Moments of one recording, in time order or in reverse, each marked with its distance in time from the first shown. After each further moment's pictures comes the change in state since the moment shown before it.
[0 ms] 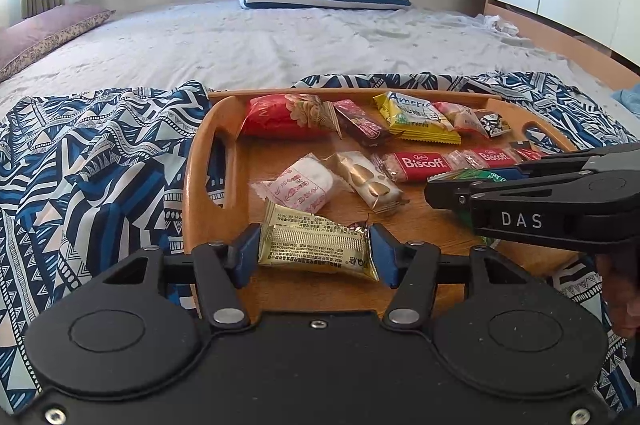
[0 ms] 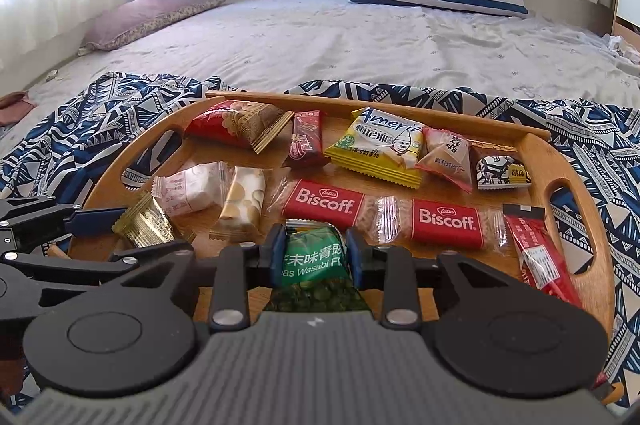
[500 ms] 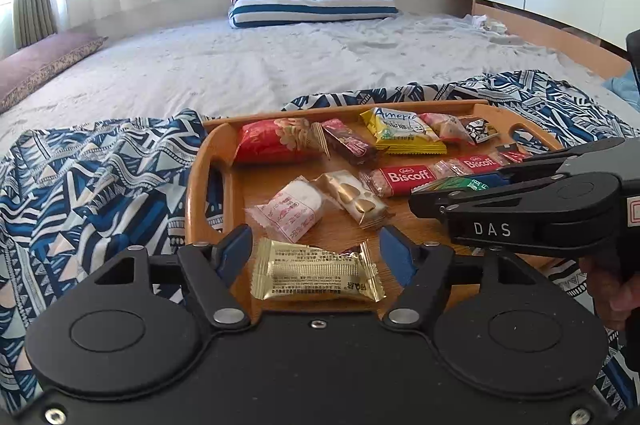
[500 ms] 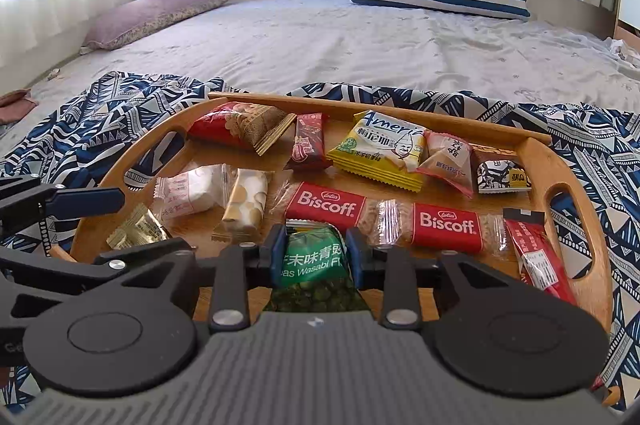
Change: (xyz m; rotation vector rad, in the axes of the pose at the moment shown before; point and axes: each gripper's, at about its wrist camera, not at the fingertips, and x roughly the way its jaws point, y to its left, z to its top) left arm -0.020 -0.010 0.007 0.077 -0.042 0.015; right arm -0.003 0.002 0.001 -0.007 -0.003 0.005
